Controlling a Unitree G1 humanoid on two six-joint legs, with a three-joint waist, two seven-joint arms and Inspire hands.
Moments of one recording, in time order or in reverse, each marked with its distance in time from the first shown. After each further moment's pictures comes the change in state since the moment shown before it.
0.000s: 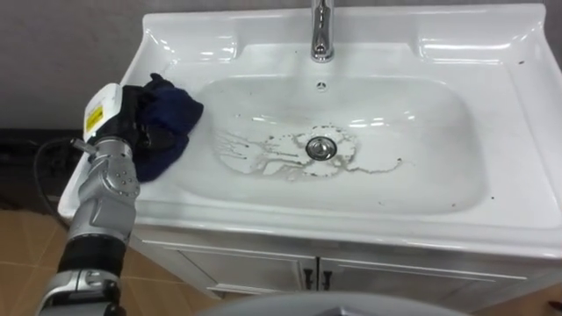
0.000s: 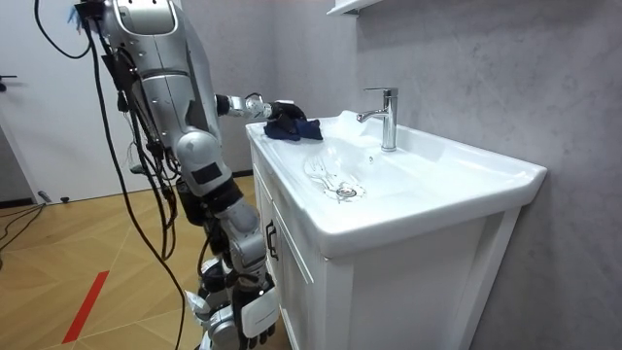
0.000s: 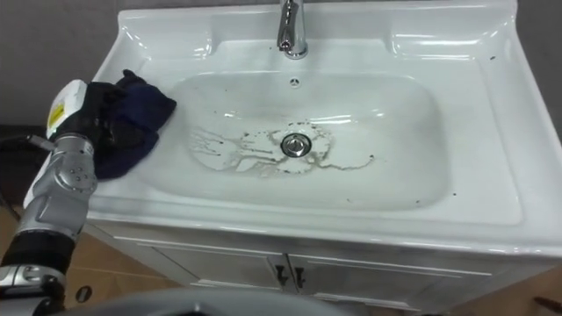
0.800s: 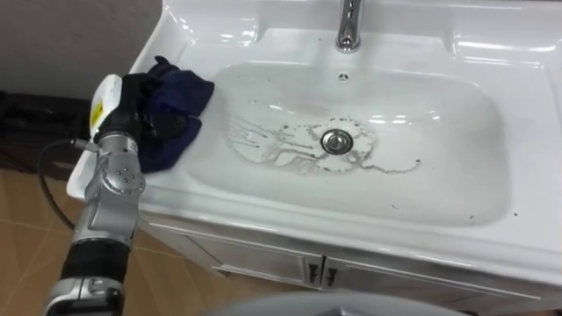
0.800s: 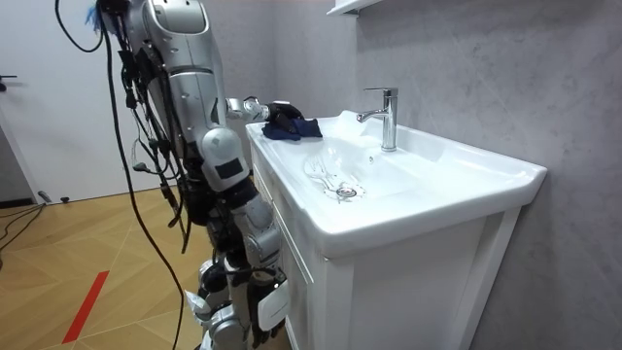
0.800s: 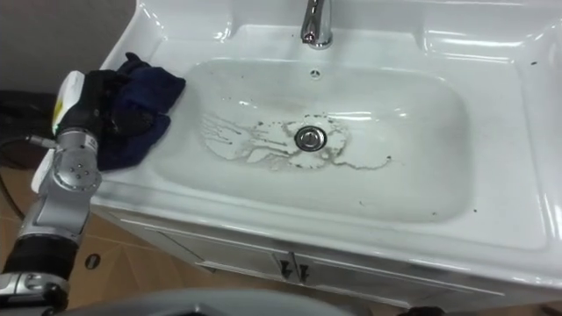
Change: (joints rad) left arm 0.035 -0.015 -0.029 -0.154 -0.113 -0.021 0.061; right arm -0.001 -0.013 0.060 0.006 0.066 -0.102 -0.028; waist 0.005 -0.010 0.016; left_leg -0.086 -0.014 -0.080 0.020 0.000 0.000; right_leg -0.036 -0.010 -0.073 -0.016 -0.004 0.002
